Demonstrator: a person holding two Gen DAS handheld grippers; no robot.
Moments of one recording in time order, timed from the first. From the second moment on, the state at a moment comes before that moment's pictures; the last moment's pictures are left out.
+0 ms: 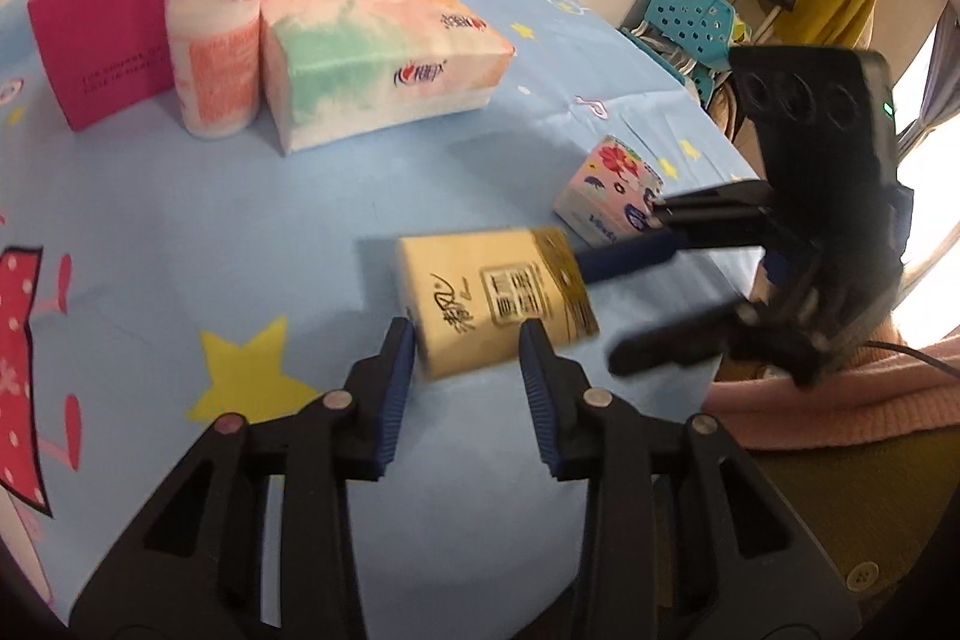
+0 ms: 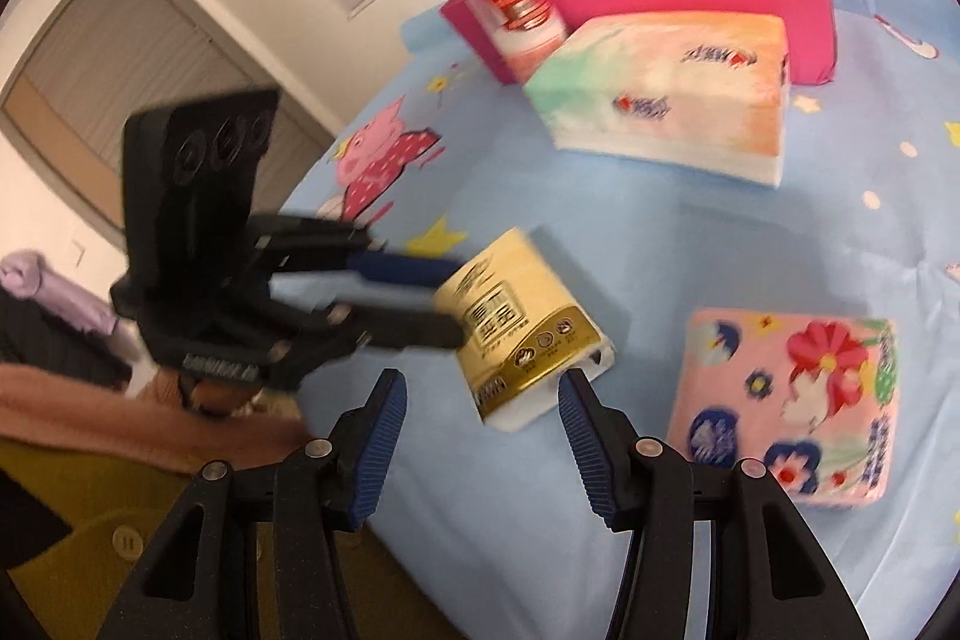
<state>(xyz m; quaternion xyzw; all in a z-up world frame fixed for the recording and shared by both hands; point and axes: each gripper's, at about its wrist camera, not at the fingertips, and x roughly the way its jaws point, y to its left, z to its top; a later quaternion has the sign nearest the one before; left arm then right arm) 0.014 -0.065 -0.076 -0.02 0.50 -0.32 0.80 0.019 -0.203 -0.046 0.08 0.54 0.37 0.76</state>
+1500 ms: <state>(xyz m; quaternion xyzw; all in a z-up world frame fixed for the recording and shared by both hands) 0.026 -0.057 -0.034 -0.04 0.45 -0.27 0.85 0.043 -0.194 -0.020 0.05 0.47 0.32 0.82</state>
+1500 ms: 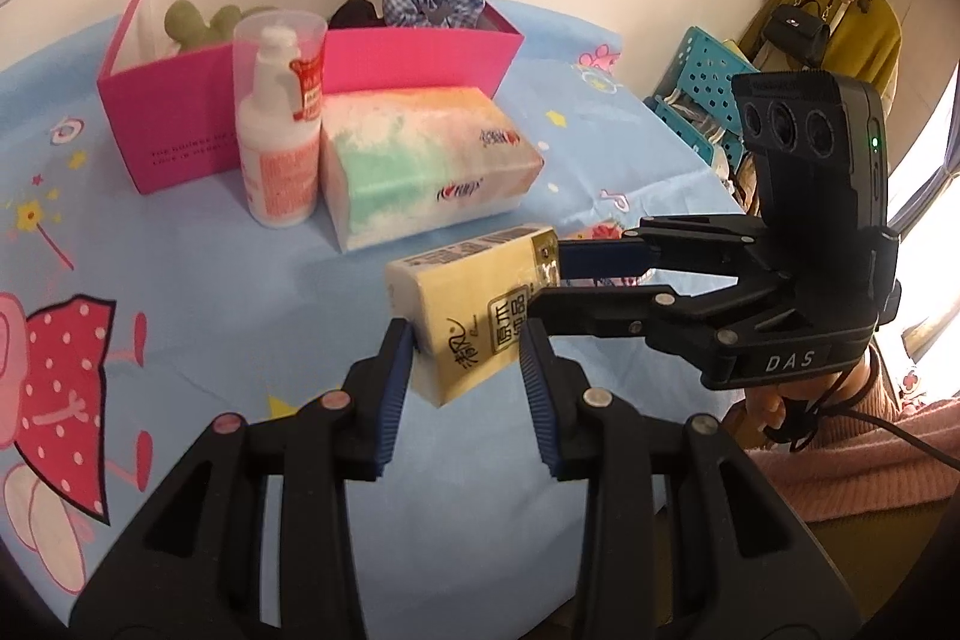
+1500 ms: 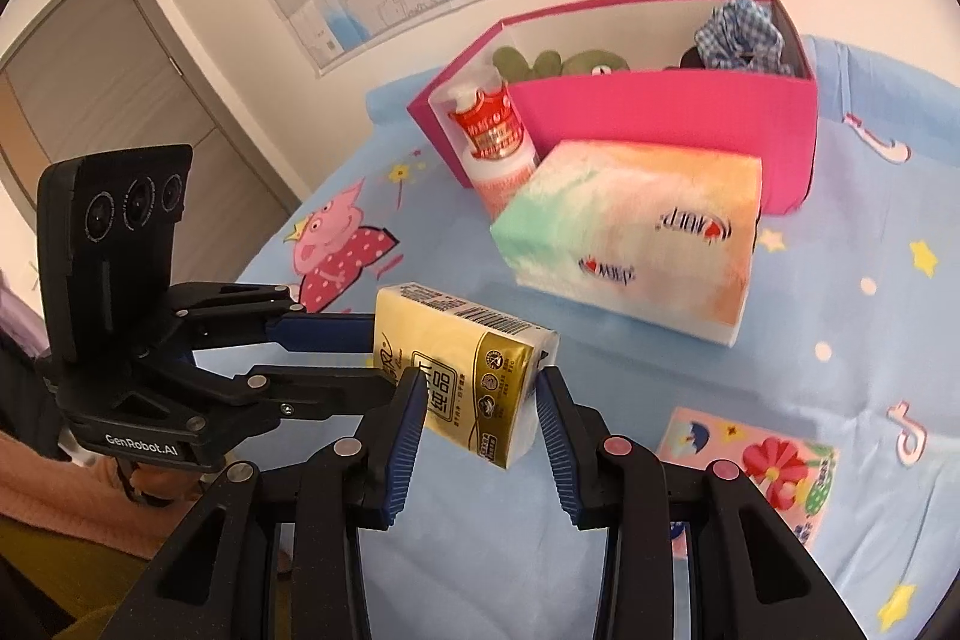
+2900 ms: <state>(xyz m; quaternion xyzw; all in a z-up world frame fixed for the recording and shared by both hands) 0.075 -0.080 0.014 0.00 0.40 -0.26 0.88 0.081 -0.214 0.026 0.03 0.41 0.31 0.86</state>
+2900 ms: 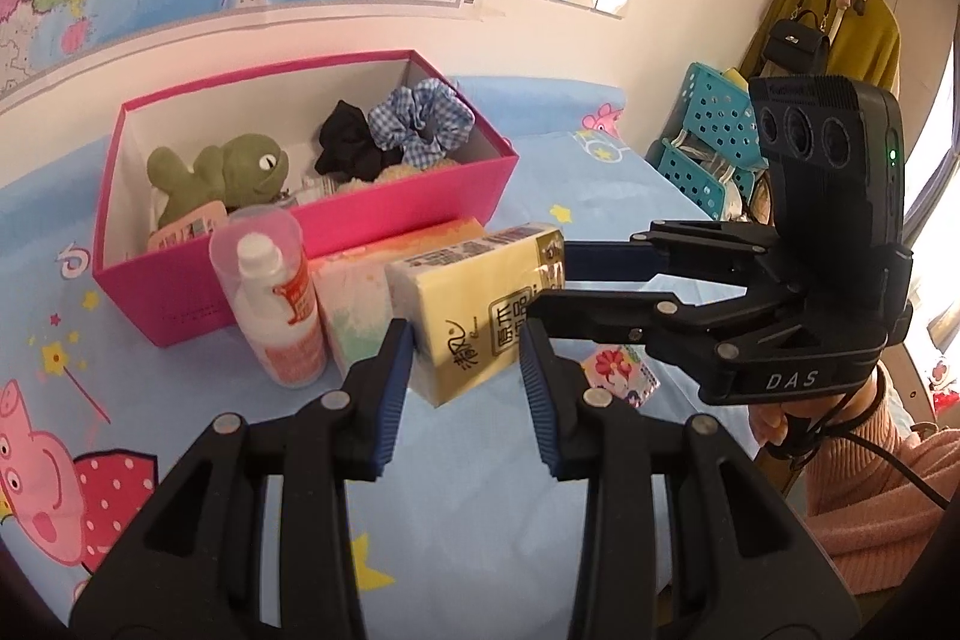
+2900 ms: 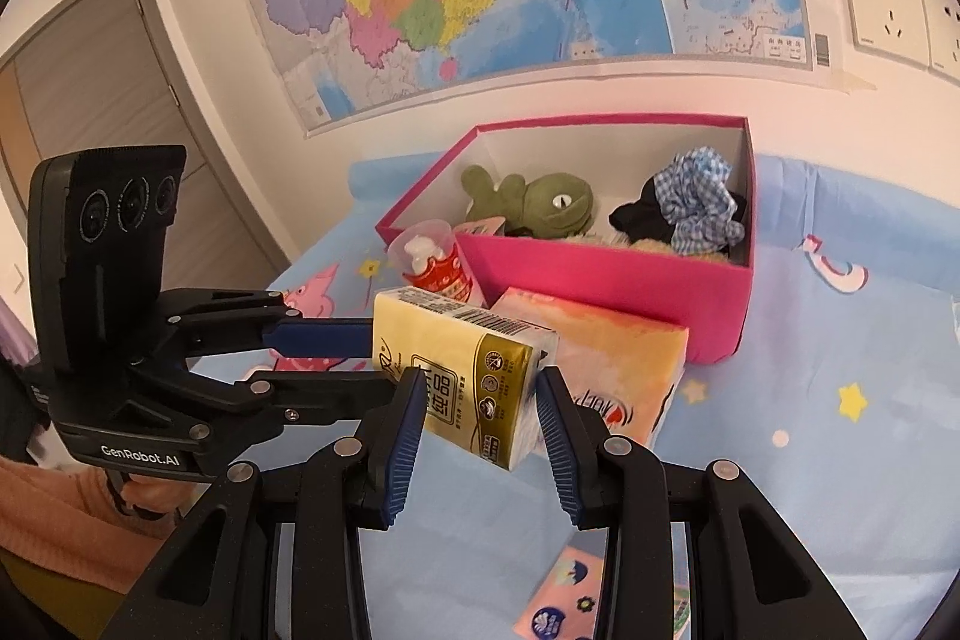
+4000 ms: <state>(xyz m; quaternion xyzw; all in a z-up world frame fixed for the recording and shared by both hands) 0.132 -0.074 0.037 0.00 0.38 -0.24 0.90 0.136 -0.210 0.048 0.03 0.37 0.31 0.88</state>
